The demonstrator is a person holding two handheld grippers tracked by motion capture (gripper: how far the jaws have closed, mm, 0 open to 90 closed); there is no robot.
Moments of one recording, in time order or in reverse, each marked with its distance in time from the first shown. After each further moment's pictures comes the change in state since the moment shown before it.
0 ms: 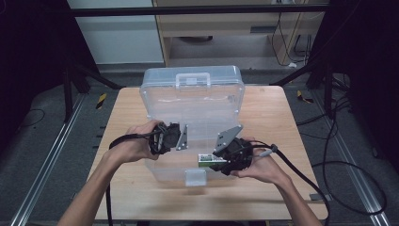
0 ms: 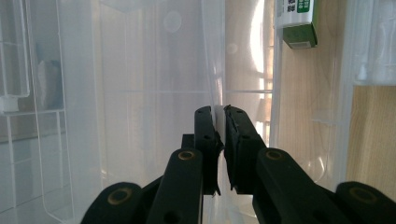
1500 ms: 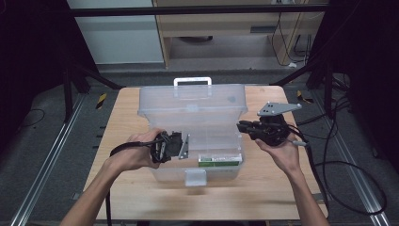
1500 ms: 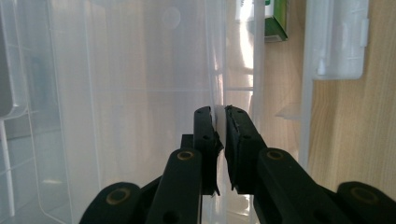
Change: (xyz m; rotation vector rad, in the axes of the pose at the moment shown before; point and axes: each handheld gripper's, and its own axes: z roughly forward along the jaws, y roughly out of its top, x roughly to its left) left arm -0.021 0.003 0.005 0.030 -0.058 0.016; right arm -0.048 -0.036 -0.070 -0.335 -0.296 0.392
